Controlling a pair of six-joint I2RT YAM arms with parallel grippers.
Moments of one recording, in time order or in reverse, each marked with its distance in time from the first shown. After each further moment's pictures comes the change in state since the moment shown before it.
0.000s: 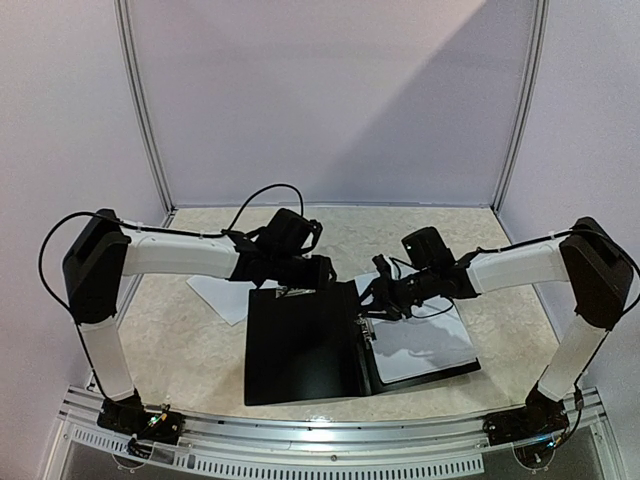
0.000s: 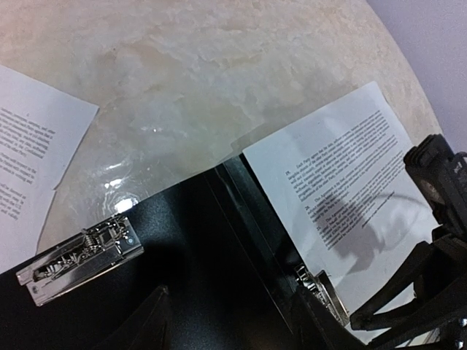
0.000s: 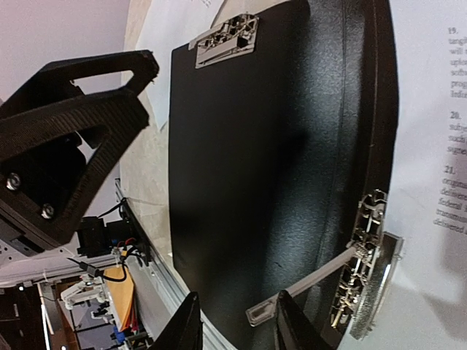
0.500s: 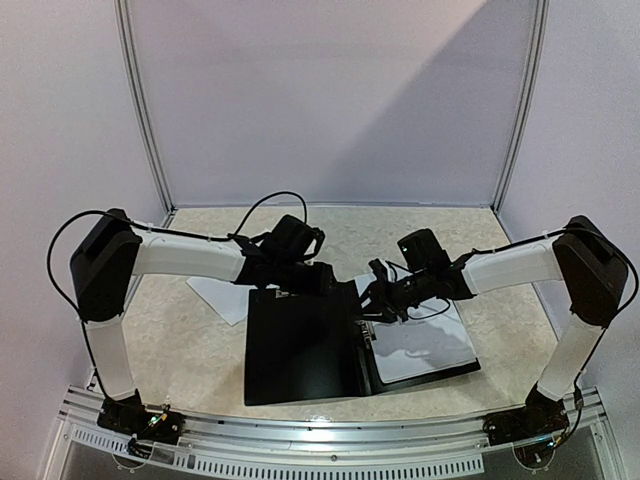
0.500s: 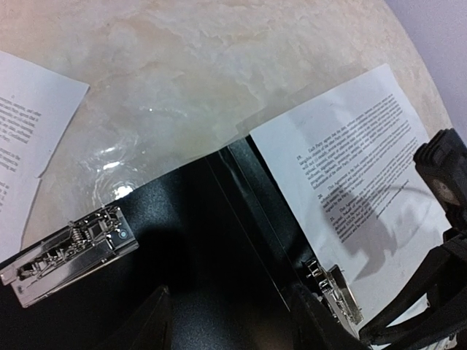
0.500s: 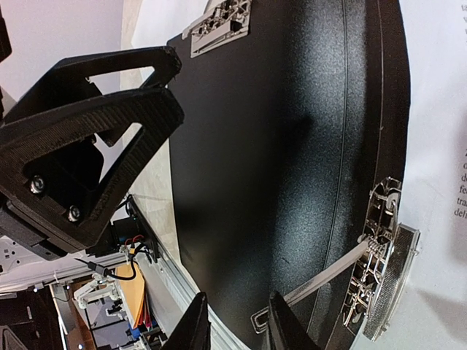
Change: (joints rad) left arm 0.000 0.045 0.000 0.002 0.022 0.000; right arm 0.013 0.037 0.016 0.019 -0.035 0.060
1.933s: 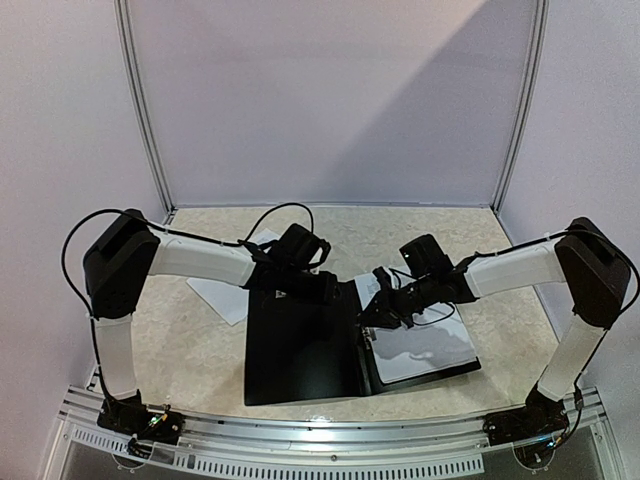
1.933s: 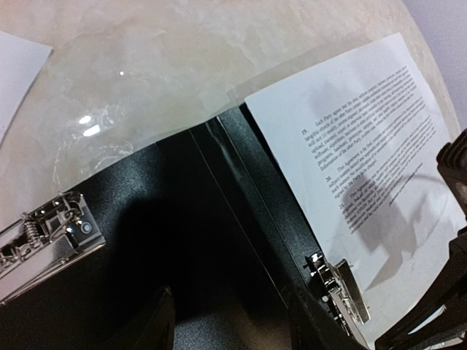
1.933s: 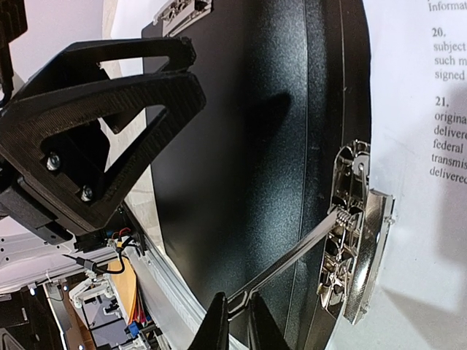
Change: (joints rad) left arm -0.004 0.077 0.015 0.018 0.072 -0.019; right arm 0.000 -0.017 -0.035 -0.050 0.007 -0.019
